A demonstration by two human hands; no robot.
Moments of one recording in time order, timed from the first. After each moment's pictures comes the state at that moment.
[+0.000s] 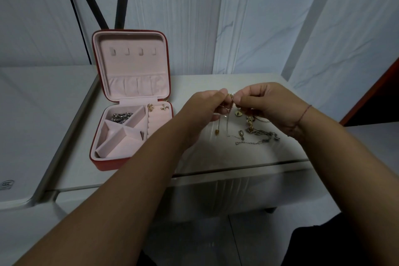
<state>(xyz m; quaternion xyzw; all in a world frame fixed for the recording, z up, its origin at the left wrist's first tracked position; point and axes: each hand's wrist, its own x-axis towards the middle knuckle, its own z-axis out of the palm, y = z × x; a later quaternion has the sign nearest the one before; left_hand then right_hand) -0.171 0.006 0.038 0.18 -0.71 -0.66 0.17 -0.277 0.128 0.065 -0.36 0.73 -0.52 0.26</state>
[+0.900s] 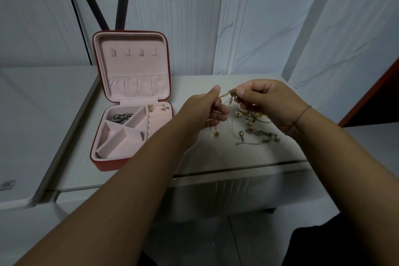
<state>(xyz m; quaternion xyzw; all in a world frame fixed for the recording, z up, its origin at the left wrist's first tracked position) -0.172 0.002 0.037 0.24 -0.64 -0.72 0.14 -0.279 0.125 0.062 -0.34 0.70 -0.57 0.24</state>
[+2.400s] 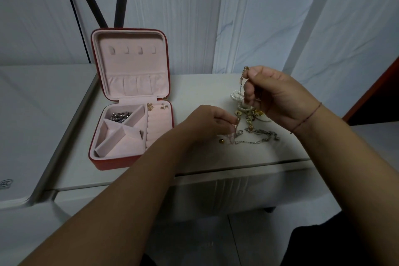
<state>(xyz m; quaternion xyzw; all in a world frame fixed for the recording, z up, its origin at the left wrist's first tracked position) -0.175 0.001 0.016 0.14 -0.85 -0.51 0.07 -0.281 0.125 0.071 -0.33 0.57 -0.68 0.33</state>
